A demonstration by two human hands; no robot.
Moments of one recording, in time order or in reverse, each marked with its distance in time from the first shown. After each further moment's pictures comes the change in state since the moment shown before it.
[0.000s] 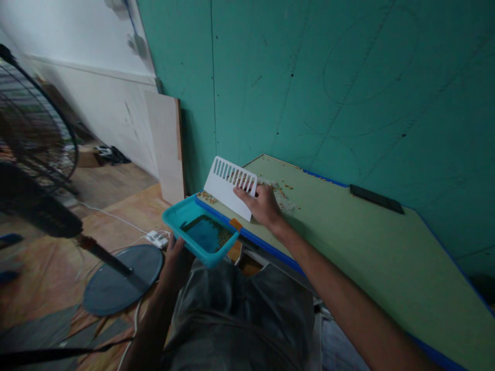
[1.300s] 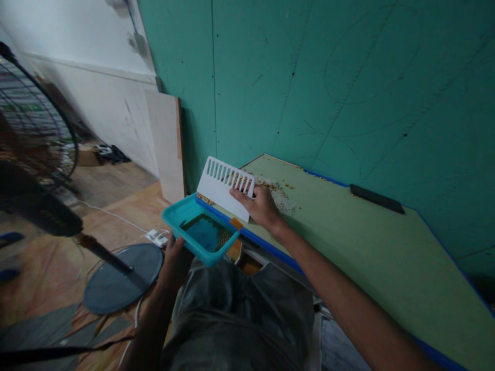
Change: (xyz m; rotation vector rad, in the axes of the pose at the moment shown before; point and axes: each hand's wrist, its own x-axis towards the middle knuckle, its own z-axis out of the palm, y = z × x) left_hand -0.003 0.004 0.003 -0.017 0.016 -0.006; right_hand -0.003 0.001 0.004 0.092 -0.070 -0.013
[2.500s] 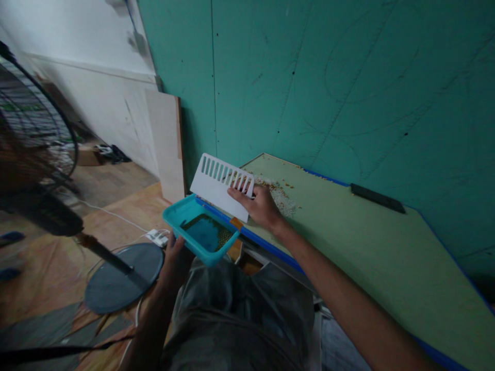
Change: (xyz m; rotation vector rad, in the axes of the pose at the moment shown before) left_hand 0.002 -0.003 -0.005 0.009 -0.037 0.024; right_hand -0.001 -0.010 0.001 0.033 -0.026 -0.046
